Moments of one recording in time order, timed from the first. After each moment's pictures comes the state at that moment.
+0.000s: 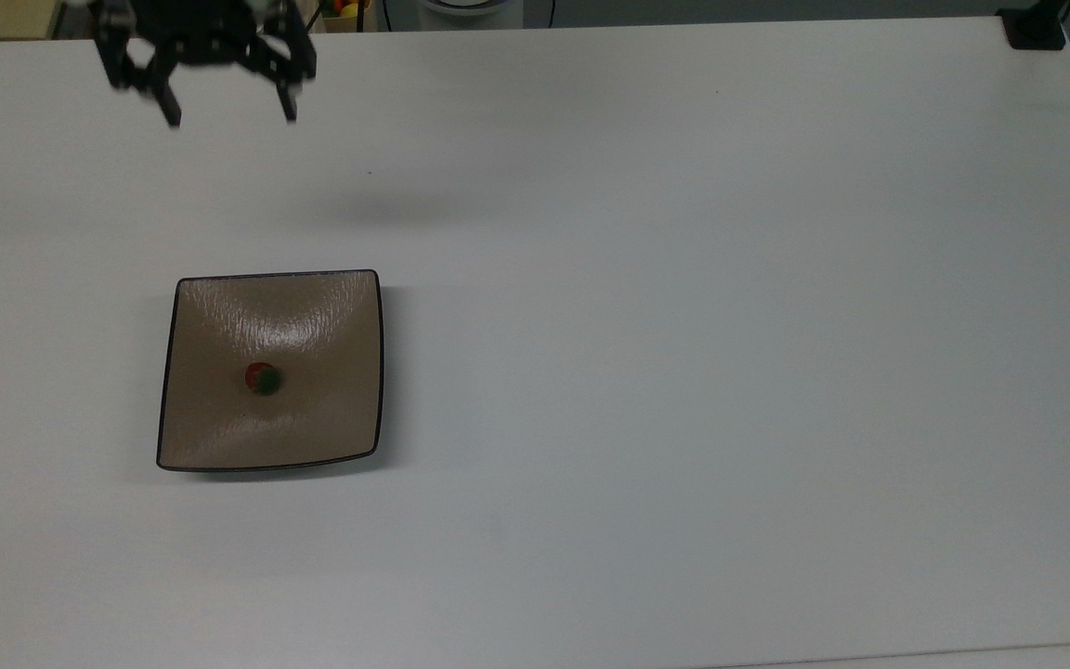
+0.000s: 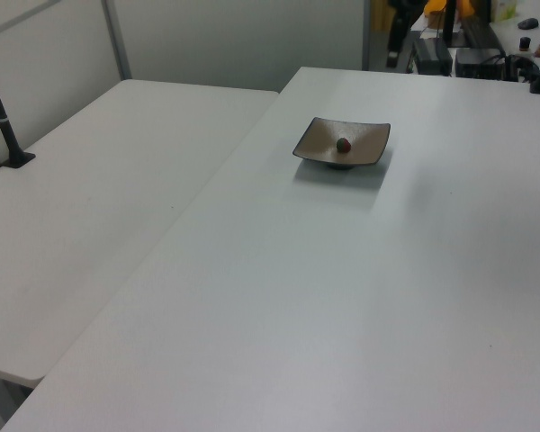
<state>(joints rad) -0.18 0.15 0.03 -1.51 0.01 1.78 -0.31</state>
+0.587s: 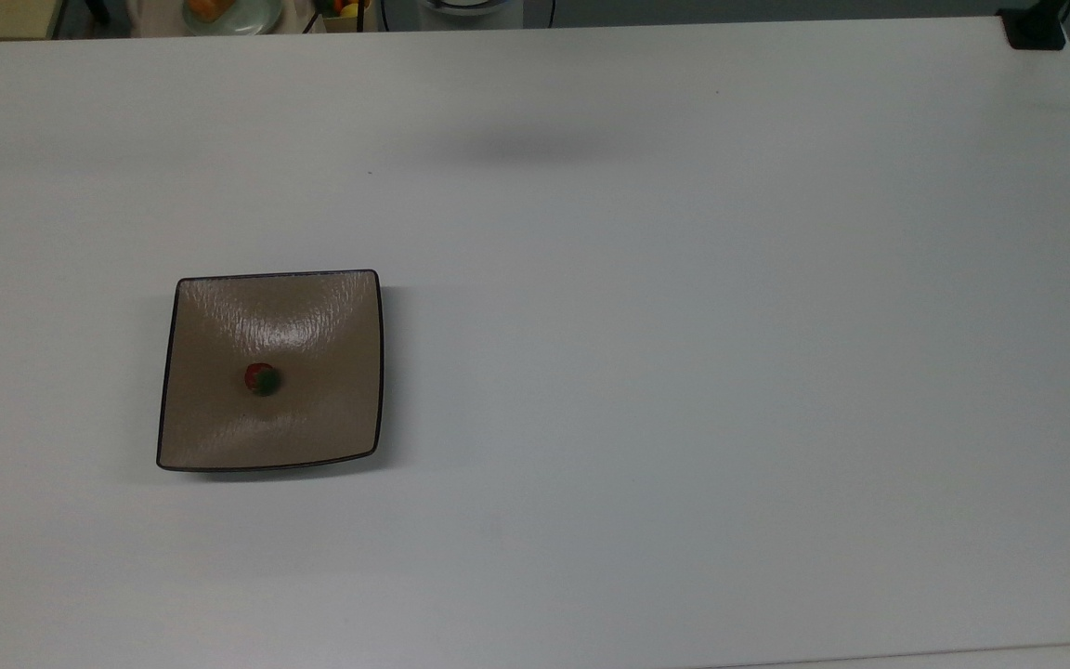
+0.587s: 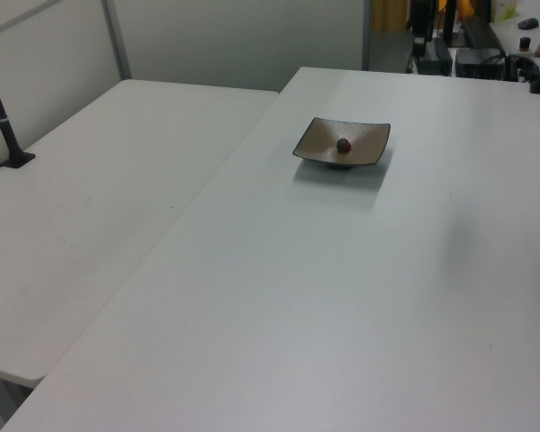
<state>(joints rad) 0.01 0.01 0.03 -1.54 0.02 1.57 -0.08</state>
